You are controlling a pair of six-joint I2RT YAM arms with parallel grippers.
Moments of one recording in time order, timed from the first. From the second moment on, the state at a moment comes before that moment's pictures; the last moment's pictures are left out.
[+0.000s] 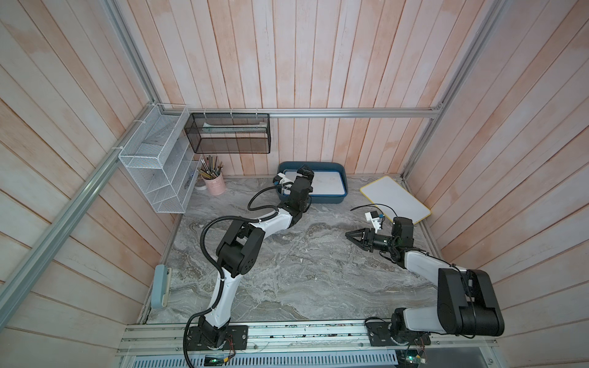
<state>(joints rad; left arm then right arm) -0.62 2.21 1.66 0.48 -0.47 -1.38 -0.01 1.39 0.52 0.25 -1.13 0.70</state>
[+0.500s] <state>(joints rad) -0.63 2.14 1.48 0.44 -0.40 -1.17 -0.11 1.34 0.64 0.03 -0.90 0.57</state>
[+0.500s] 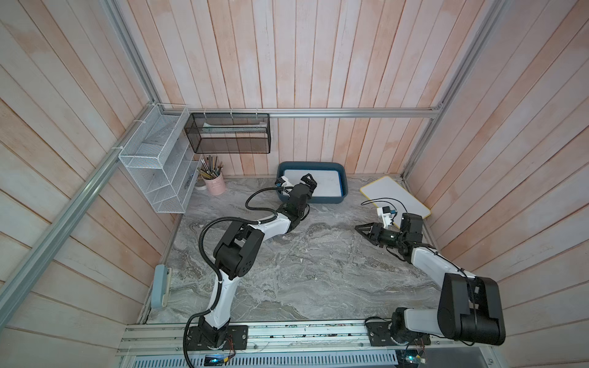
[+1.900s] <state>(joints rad) -0.68 1.56 0.70 0.30 -0.40 -0.54 -0.28 2.03 1.39 -0.53 -0.13 0.23</state>
